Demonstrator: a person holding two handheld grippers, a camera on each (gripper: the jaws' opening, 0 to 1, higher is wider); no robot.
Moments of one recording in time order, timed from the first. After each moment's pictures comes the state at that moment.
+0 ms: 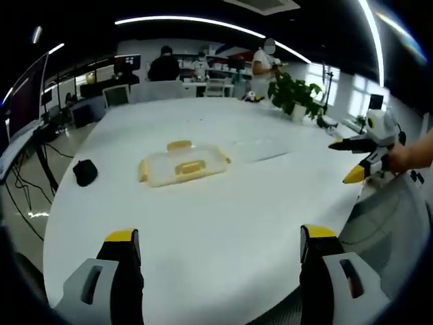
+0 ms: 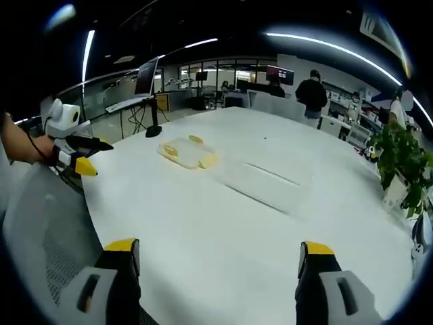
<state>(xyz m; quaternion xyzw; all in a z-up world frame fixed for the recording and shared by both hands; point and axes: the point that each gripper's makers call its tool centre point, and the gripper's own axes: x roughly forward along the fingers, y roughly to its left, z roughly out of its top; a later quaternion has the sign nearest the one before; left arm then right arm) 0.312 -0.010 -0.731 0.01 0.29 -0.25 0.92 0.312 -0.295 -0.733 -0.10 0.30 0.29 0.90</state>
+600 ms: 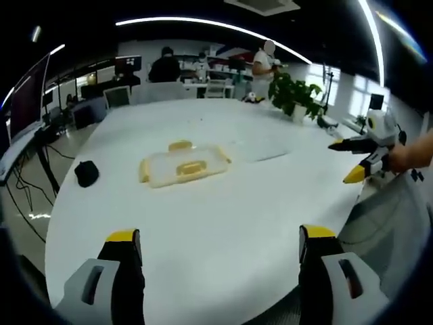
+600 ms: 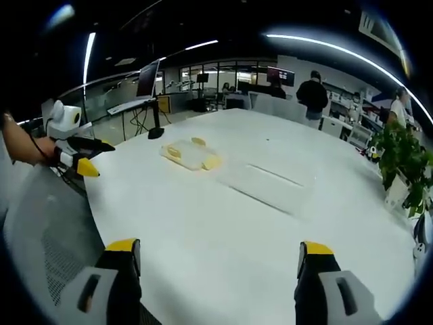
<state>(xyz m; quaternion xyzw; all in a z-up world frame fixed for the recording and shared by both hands) 0.309 -0.013 -0.731 0.03 0.29 -0.26 0.92 0.308 -0.291 -0.733 -0.10 0.30 0.30 0.90</state>
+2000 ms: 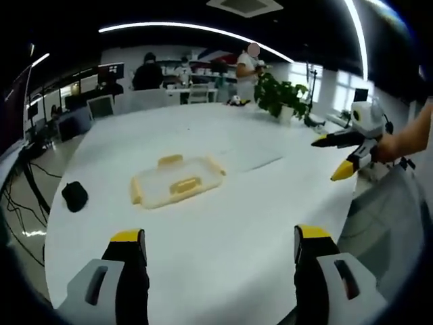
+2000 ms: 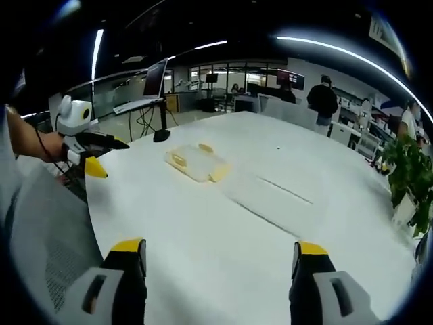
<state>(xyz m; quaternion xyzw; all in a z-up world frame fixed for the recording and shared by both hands) 0.344 -0.018 -0.720 0.05 0.27 -0.32 0.91 0.339 -0.262 -0.723 -0.13 0.29 0.33 0.89</state>
